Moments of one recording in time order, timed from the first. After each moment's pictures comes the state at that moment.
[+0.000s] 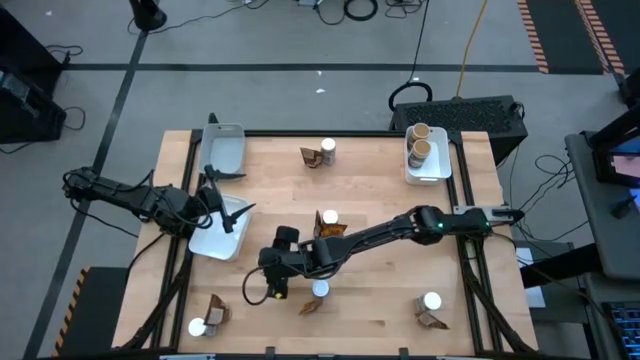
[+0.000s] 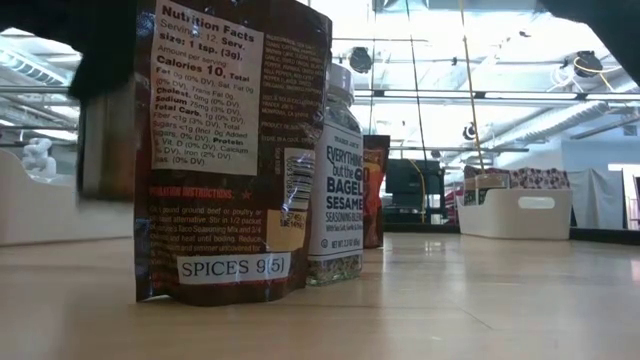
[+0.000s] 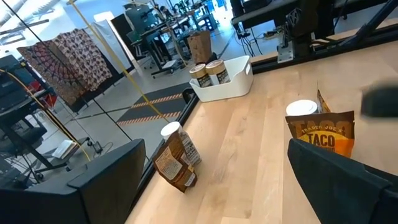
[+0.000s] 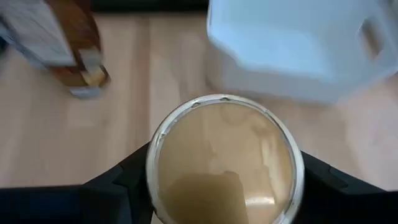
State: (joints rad) left arm -0.27 0.45 0.37 -0.09 -0.66 0.30; right arm 0.27 2.41 2.21 -0.56 0.31 0.26
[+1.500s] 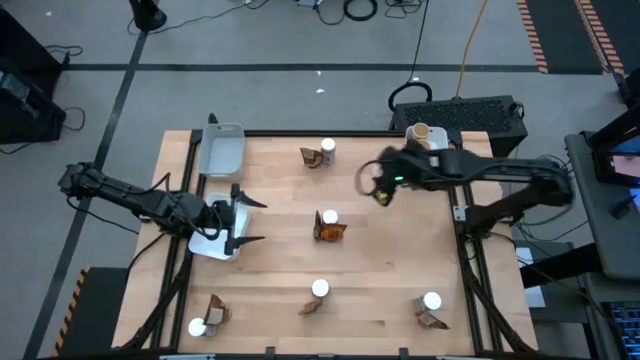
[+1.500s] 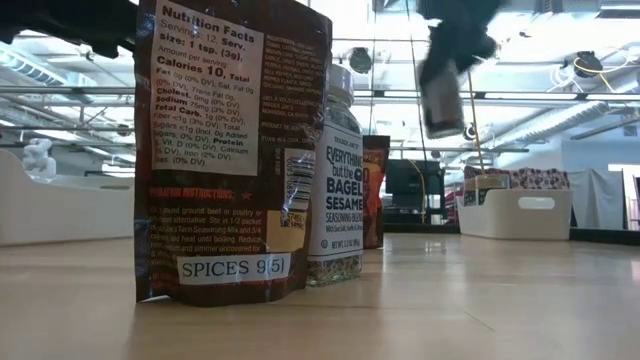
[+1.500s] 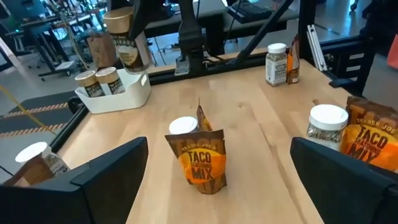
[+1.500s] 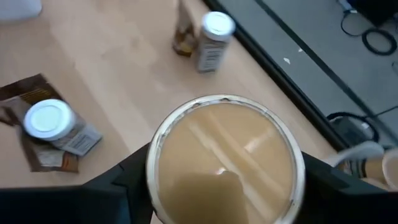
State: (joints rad) left arm -0.27 0.65 0.37 0.08 -0.24 0.12; right arm -0.09 1.24 1.22 -0.93 0.45 0.43
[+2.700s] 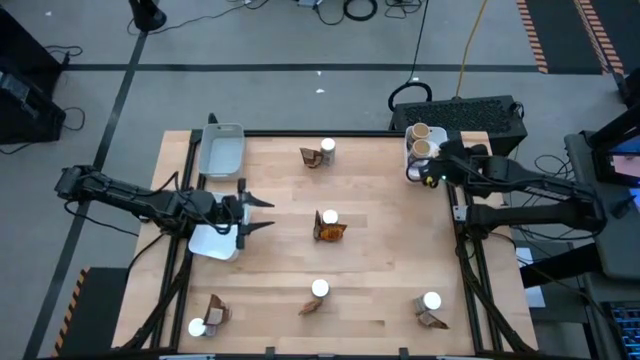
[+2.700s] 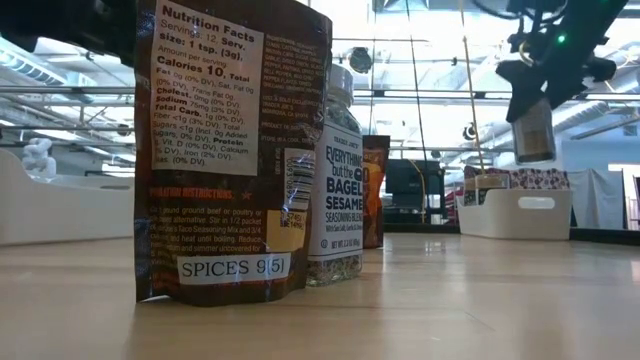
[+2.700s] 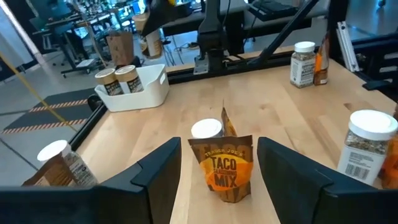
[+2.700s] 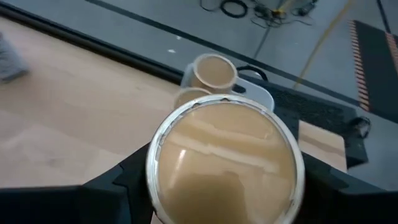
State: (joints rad) left arm -0.17 0.77 0.37 0.20 -0.21 0.16; right arm -0.29 0.82 0.84 -1.10 0.79 0.74
